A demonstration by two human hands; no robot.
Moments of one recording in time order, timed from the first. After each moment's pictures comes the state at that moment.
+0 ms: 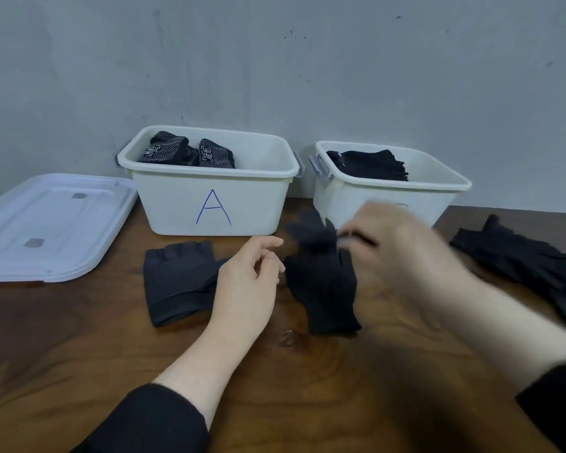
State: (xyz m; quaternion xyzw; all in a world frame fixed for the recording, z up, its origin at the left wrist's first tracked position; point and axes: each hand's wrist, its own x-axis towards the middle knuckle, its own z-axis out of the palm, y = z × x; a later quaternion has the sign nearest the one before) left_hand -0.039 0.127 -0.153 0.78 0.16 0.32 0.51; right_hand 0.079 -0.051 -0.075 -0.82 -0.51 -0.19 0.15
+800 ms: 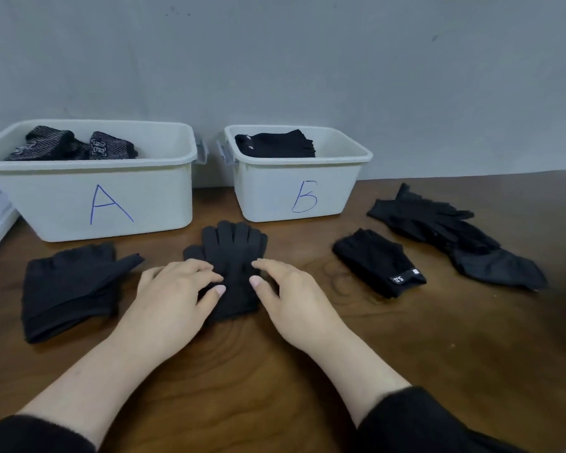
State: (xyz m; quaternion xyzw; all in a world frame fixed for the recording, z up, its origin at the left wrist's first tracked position) left_hand -0.030 0.107 -0.174 0.98 0.08 0.11 0.13; right_hand 0.041 -0.086 -0.165 -0.89 -0.32 0.00 0.32
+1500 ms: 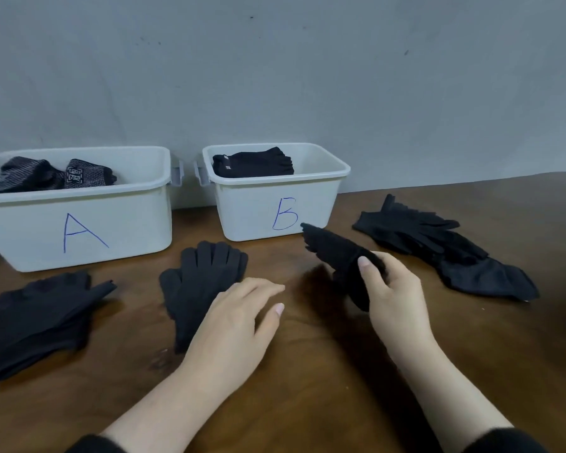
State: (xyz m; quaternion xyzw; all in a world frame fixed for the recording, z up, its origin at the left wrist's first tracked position) left_hand -0.004 0.006 -0.168 0.94 -0.03 0.19 0.28; right_hand 0.074 -0.203 -0.136 -0.81 -0.05 -0.09 0.57
